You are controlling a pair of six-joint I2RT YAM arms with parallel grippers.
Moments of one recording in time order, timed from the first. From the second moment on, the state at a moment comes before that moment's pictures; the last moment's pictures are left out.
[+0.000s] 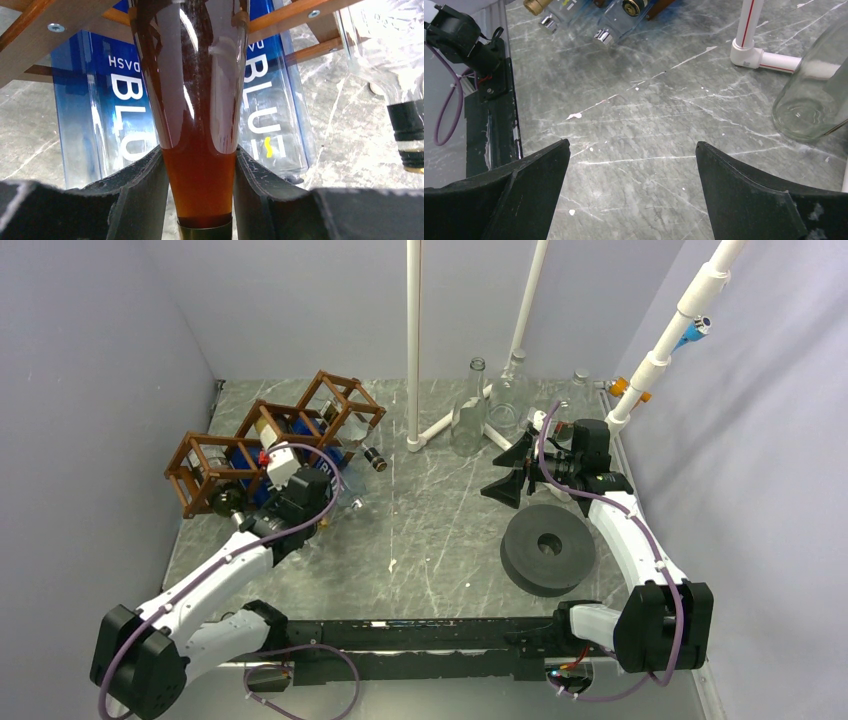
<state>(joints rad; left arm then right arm) -0.52 1.01 0.66 -0.34 -0.68 -0.76 0.04 1.19 0.86 -0.25 -1.14 -0.30</state>
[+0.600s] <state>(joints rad) -0.69 0.91 0.65 -0.54 -0.77 -0.87 0.04 1.19 0.86 -0.25 -1.14 -0.30</state>
